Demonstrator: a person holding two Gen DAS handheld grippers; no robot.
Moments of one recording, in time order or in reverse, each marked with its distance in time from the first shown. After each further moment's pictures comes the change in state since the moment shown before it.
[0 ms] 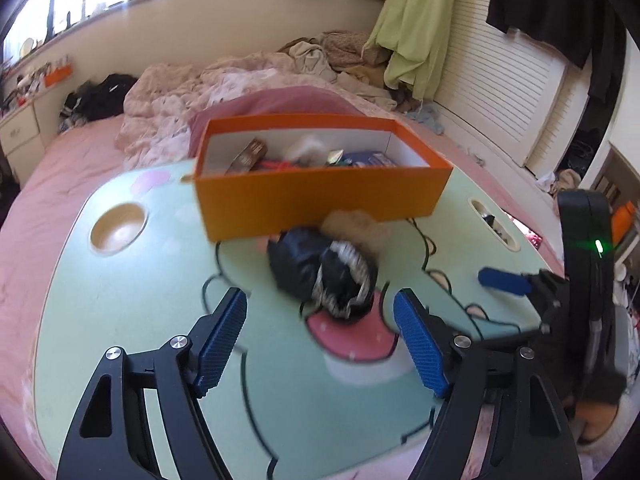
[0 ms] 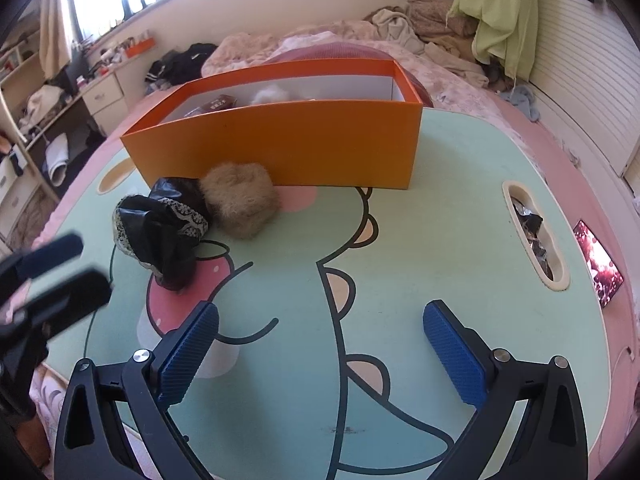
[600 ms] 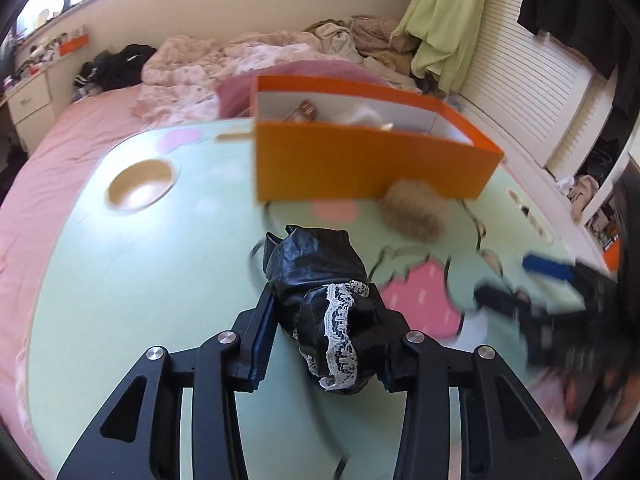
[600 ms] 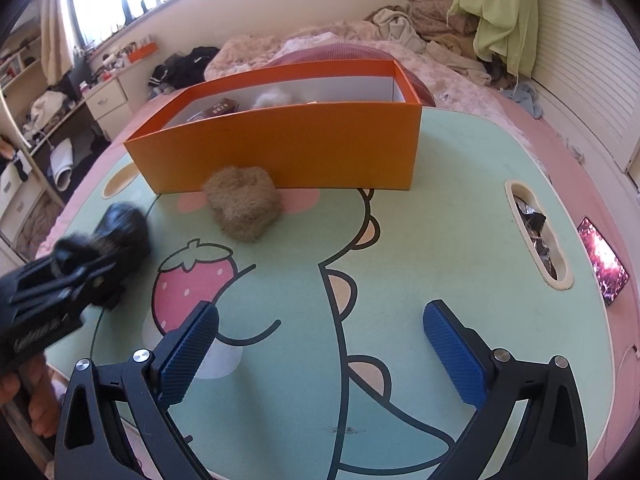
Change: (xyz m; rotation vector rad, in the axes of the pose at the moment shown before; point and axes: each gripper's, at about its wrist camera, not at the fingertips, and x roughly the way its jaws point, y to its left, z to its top) left arm 0.009 0.049 -0.039 -0.084 0.050 0.041; right arm 0.000 -0.002 0.003 0.010 0.008 0.028
